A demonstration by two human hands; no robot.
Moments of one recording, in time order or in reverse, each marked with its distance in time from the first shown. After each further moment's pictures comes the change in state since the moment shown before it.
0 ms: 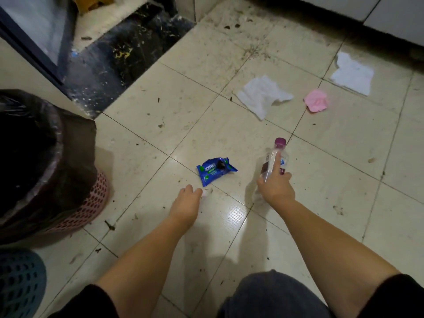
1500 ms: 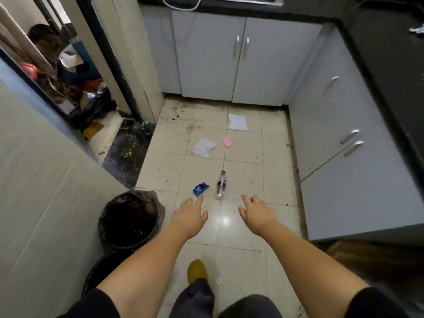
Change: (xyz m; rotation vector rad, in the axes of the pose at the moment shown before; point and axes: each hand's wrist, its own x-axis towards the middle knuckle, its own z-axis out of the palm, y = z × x) left_hand -0.484 0.039 -0.454 0.241 -0.124 0.391; right_hand -0.581 -0.137 -0.367 -0.292 -0.072 -0.052
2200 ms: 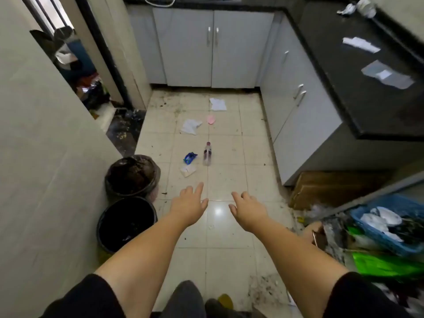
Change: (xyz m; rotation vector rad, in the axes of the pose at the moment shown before) left_hand -0.270 0.040 0.134 0.072 0.088 0.092; right_hand -0.302 0.004 0.148 0.010 0.070 0.017
